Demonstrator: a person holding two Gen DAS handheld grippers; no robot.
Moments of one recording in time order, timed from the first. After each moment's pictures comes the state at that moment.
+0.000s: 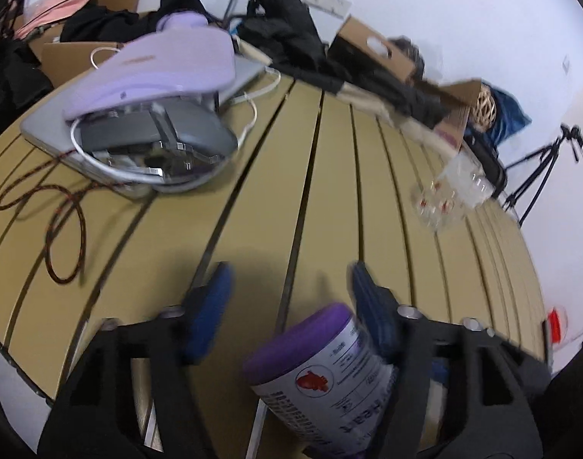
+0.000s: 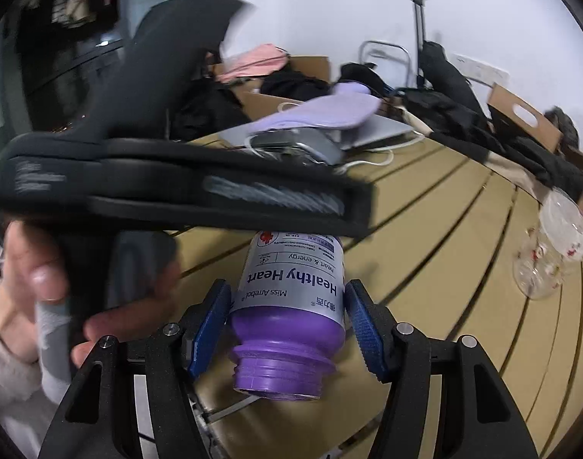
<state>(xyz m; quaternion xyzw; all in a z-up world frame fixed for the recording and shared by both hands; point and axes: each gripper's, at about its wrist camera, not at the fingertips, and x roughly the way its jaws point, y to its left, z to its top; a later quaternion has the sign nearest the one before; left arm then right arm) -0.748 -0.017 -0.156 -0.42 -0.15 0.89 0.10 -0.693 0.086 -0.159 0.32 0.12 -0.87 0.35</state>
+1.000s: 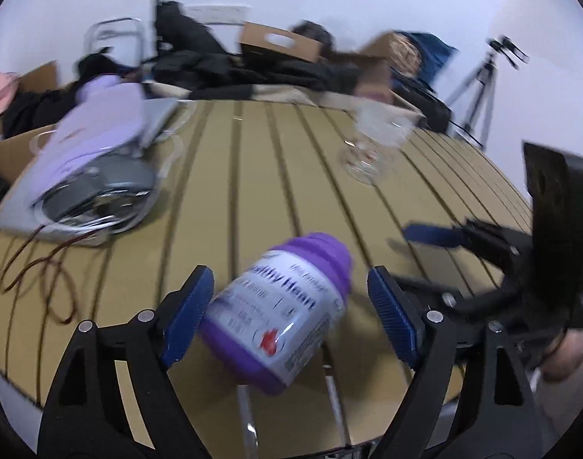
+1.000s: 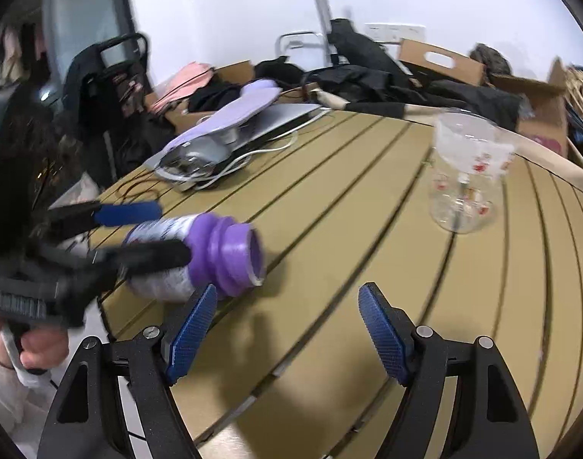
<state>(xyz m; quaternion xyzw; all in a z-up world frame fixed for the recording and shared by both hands) -0.716 0.021 -0.136 -0.38 0.02 0.89 0.23 -0.726 0.181 -0.161 0.36 0.01 -0.90 0.23</state>
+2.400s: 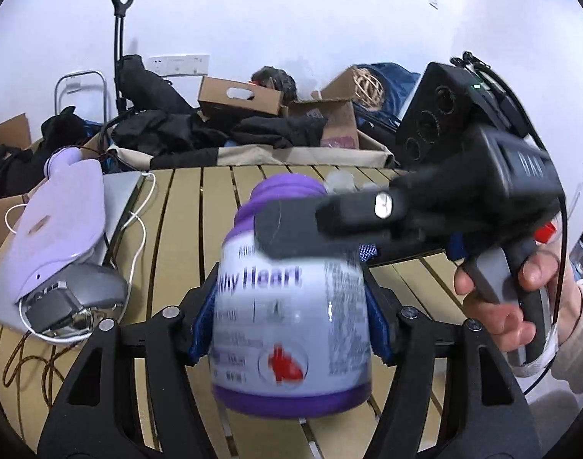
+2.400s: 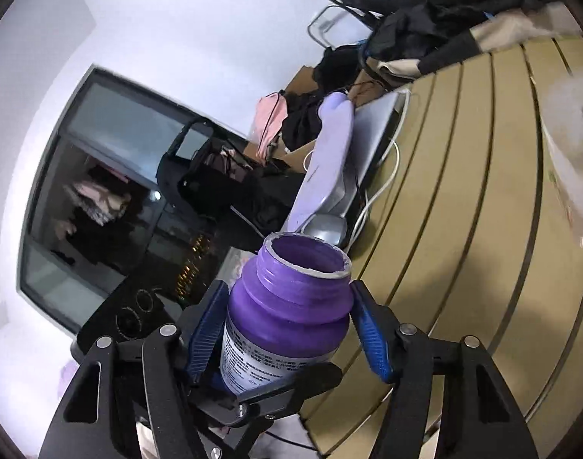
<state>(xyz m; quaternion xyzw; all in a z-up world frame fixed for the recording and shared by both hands) -0.748 0.042 -0.099 -0.29 0.01 0.92 0.27 -0.830 0.184 -0.129 0.42 -0.28 -0.74 0.45</state>
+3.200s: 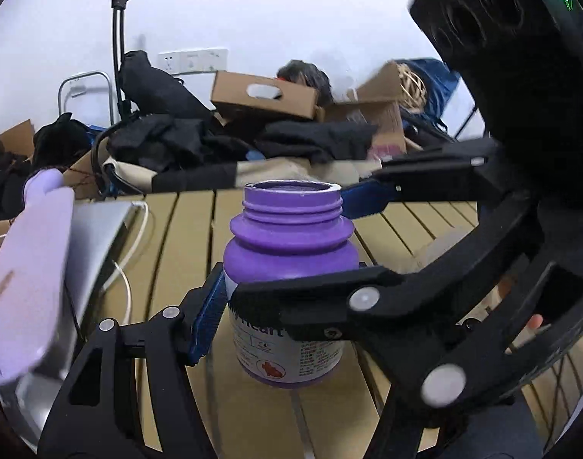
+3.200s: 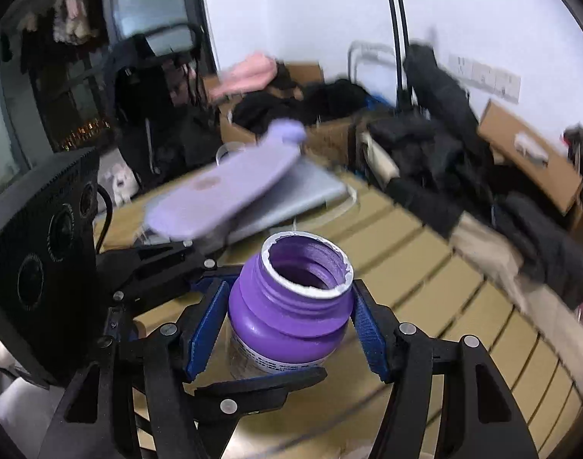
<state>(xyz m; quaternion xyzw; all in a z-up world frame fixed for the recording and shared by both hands) -0.858 0.086 -0.125 -0.29 0.03 0.93 0.22 -0.919 0.157 -0.097 0.37 0.12 -0.84 0.39</state>
